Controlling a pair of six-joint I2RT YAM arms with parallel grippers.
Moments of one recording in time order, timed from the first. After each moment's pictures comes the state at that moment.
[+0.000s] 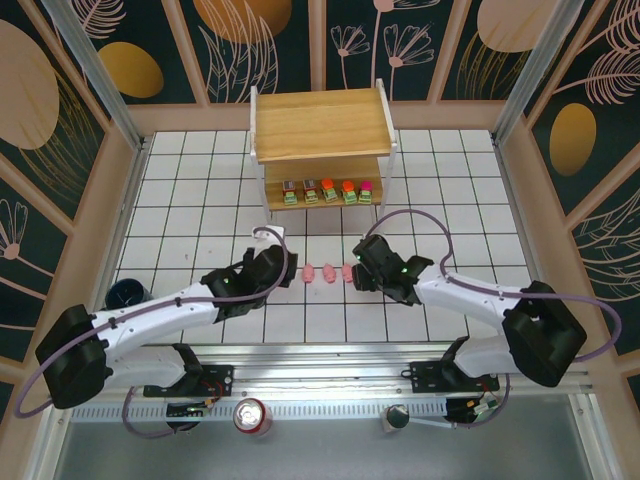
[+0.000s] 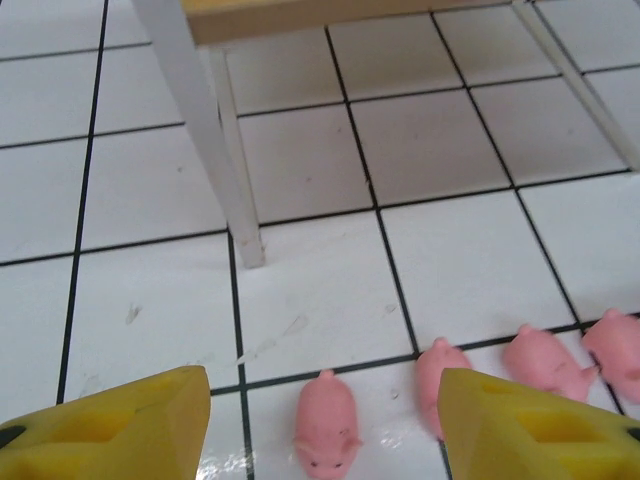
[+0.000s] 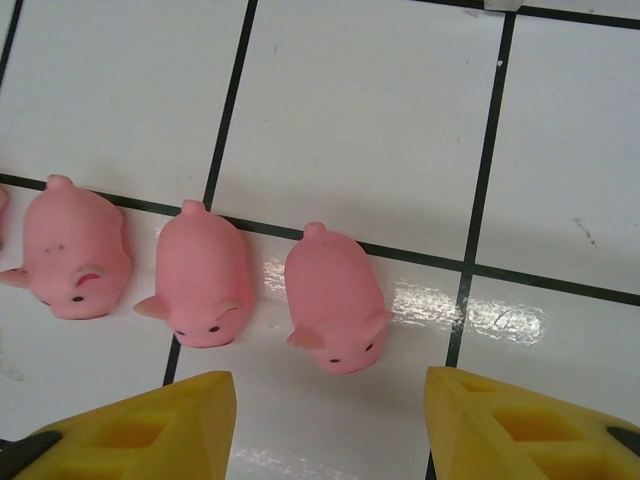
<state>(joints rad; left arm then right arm) -0.96 1.19 0.69 -0.30 -0.58 -0.57 0.82 1.32 0.68 -0.40 0.23 0.52</state>
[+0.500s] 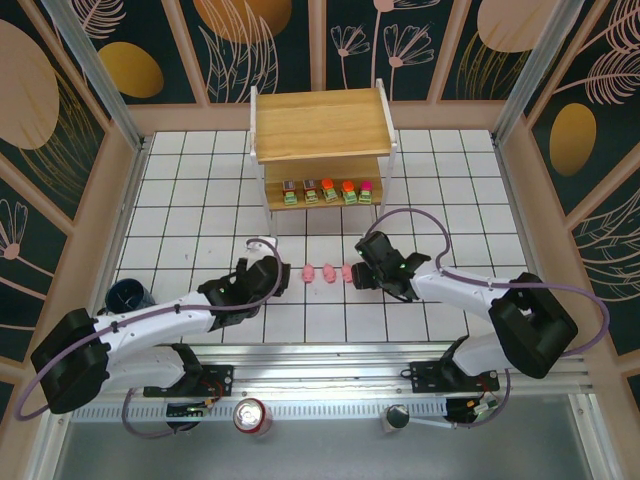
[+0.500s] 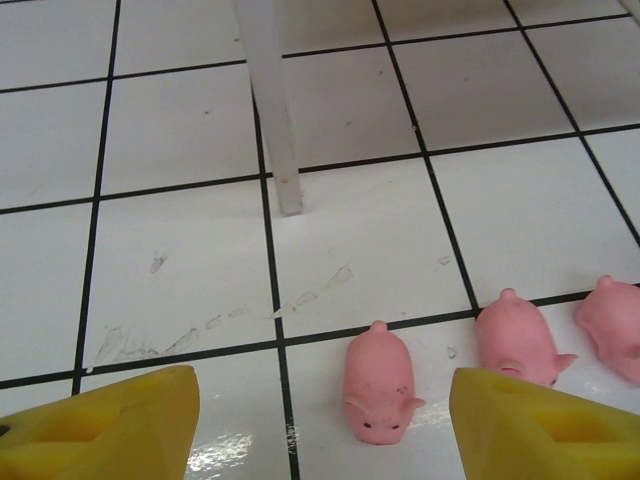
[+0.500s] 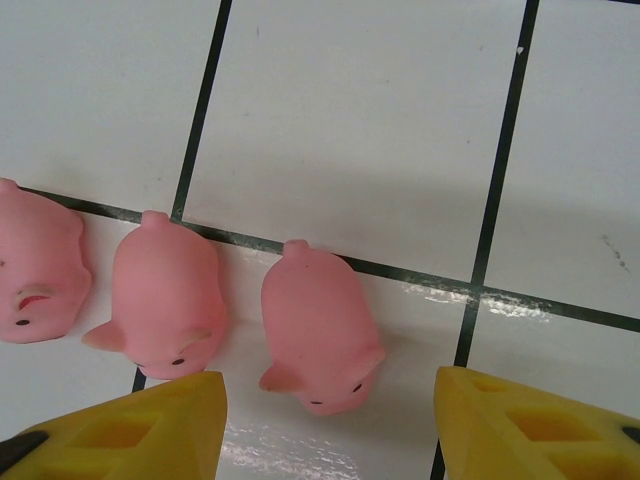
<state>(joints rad) -0.94 1.16 0.56 -0.23 -0.58 -0.58 0.77 1.38 0.67 -0.35 0.18 0.47</state>
